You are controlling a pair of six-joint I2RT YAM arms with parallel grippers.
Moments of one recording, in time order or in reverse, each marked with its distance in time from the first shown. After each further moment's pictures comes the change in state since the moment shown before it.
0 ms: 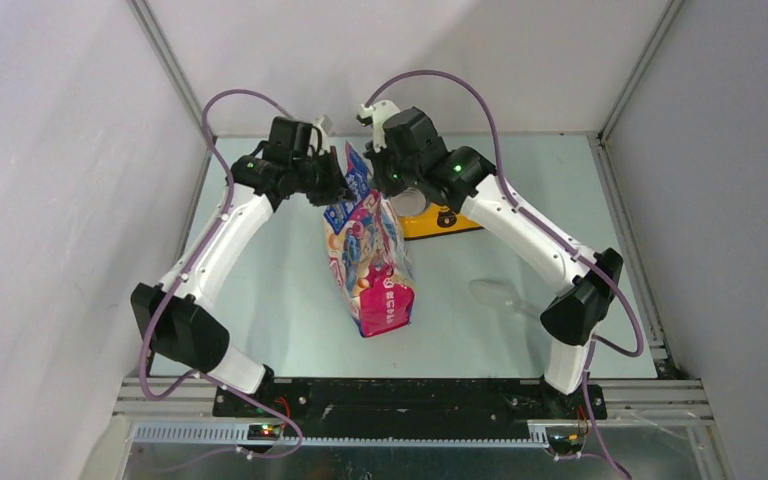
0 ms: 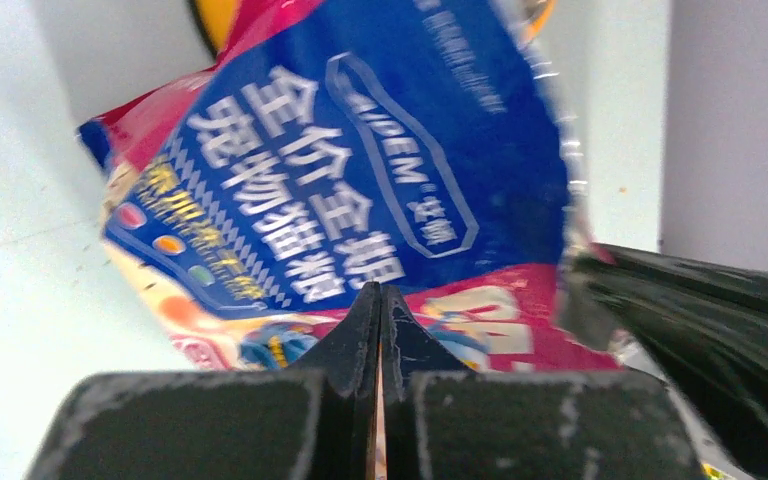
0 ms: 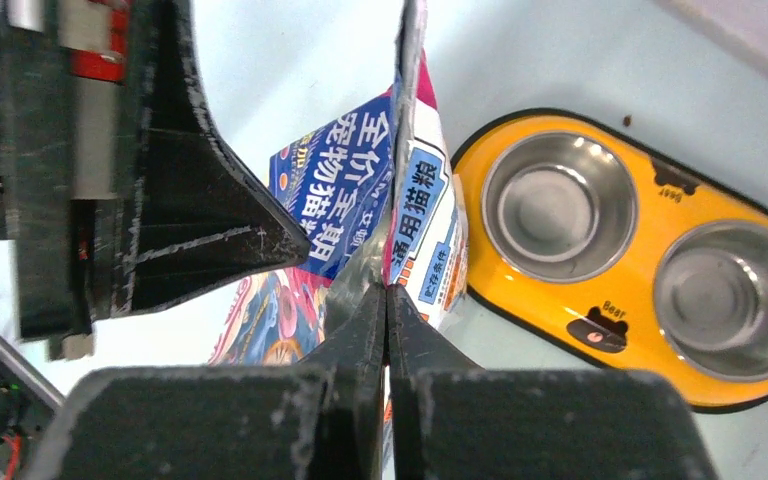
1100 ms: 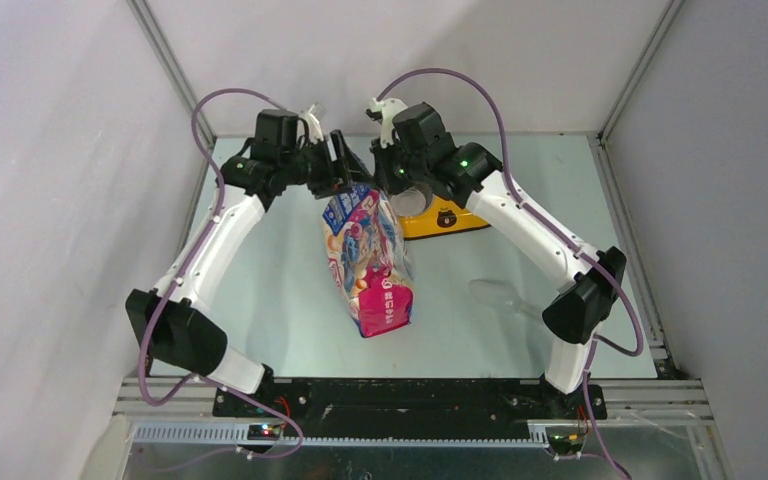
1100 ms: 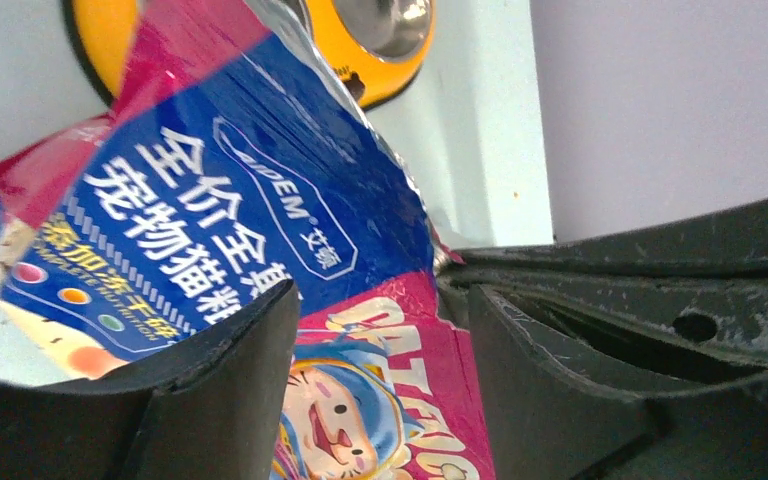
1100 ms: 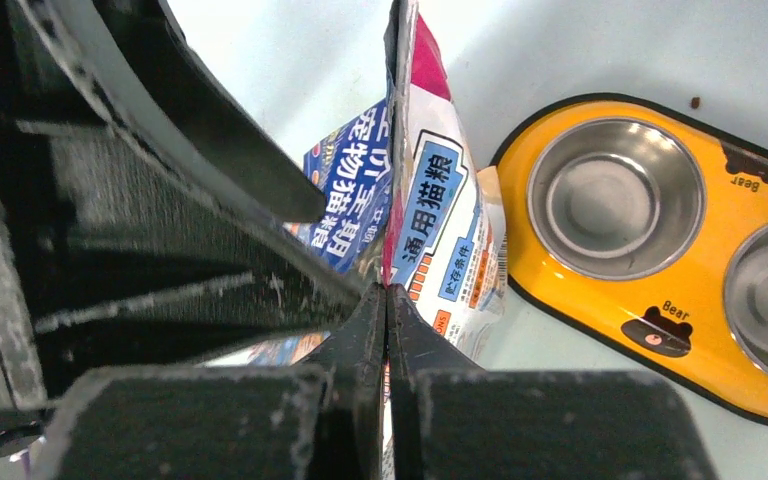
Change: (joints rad) left arm 0.048 -0.024 -0.029 0.119 0.187 -0.079; right arm -0.029 -0.003 -0.011 0.006 -0.117 0.066
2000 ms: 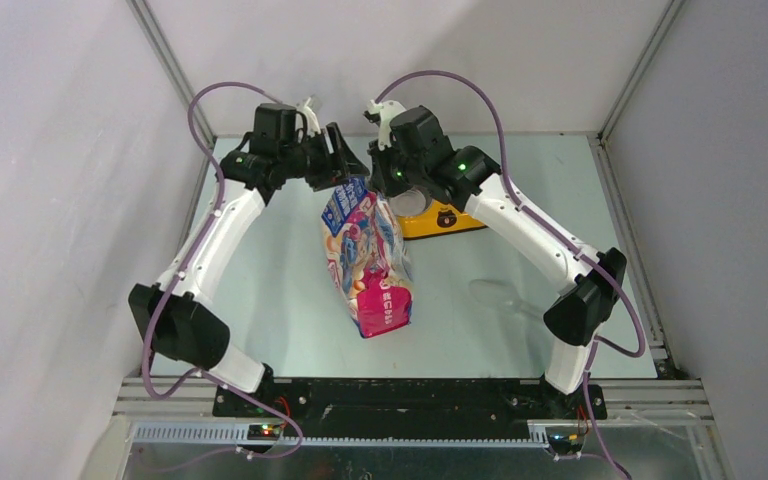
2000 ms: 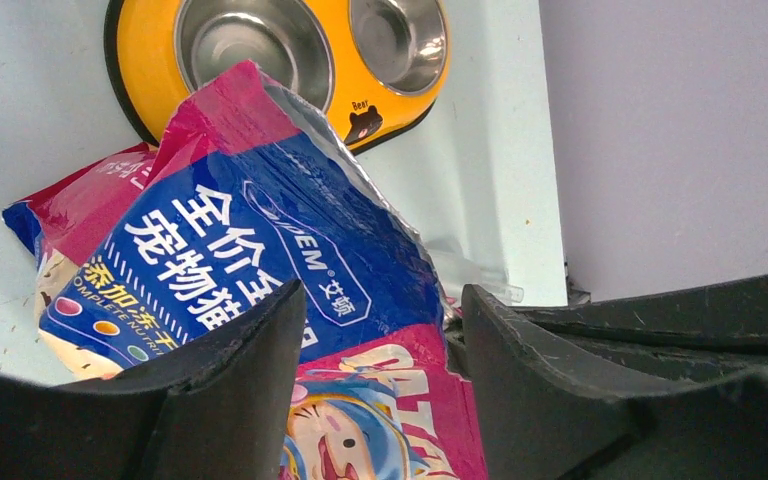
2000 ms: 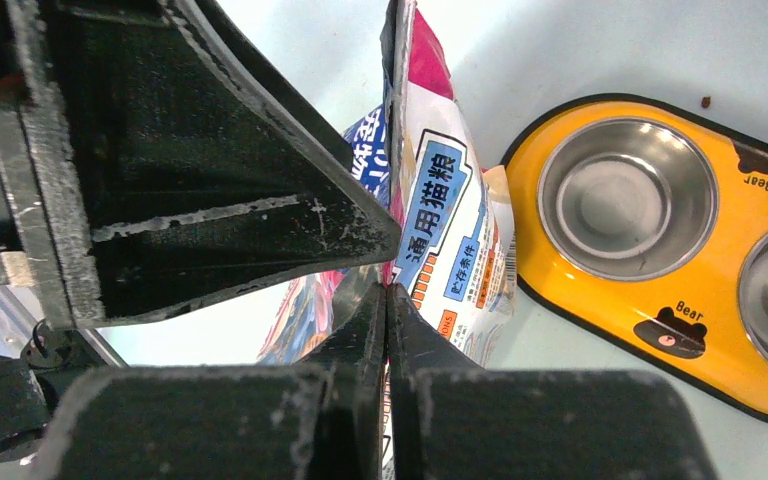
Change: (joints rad) left arm 0.019 0.039 0.061 -0.005 -0.060 0.008; right arm 0.016 -0.010 -0.020 0.021 0.016 0.021
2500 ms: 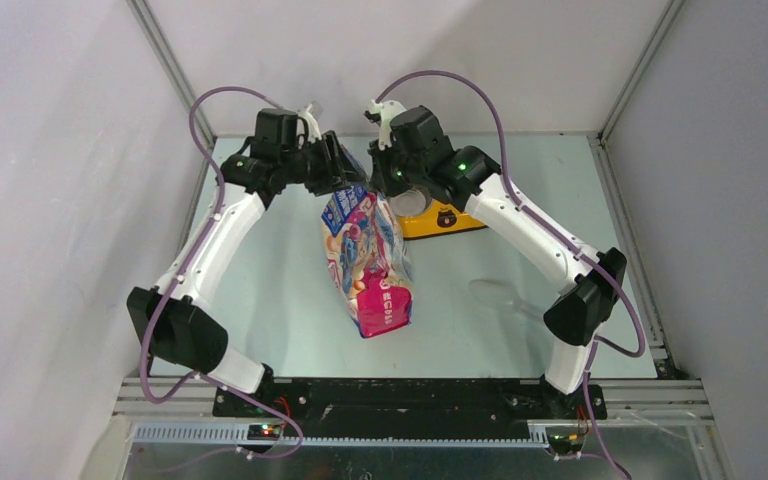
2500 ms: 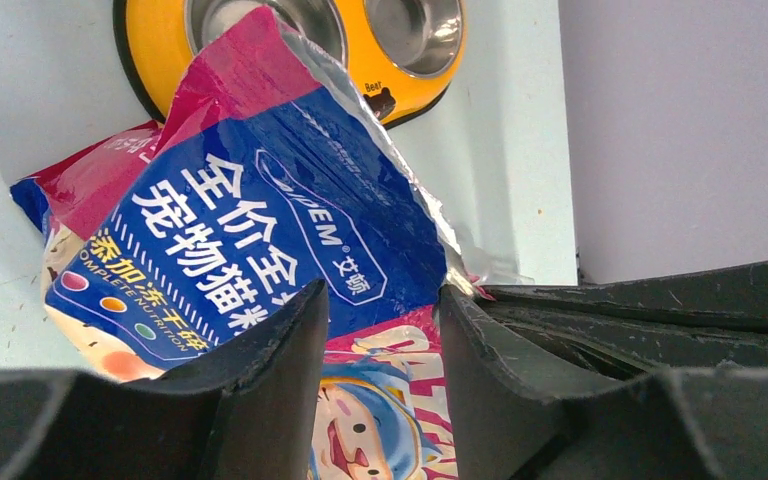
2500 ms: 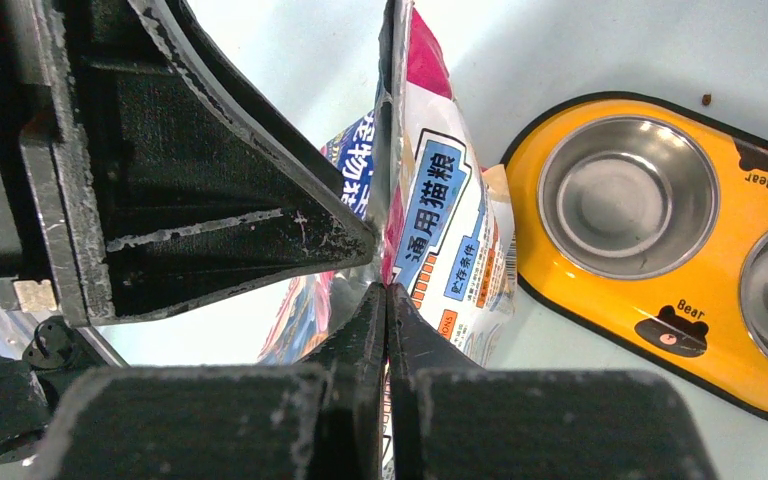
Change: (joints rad) left arm -0.005 -0.025 -0.034 -0.018 -0.011 0.012; right arm -0.006 0.000 0.000 0.000 0.000 0.006
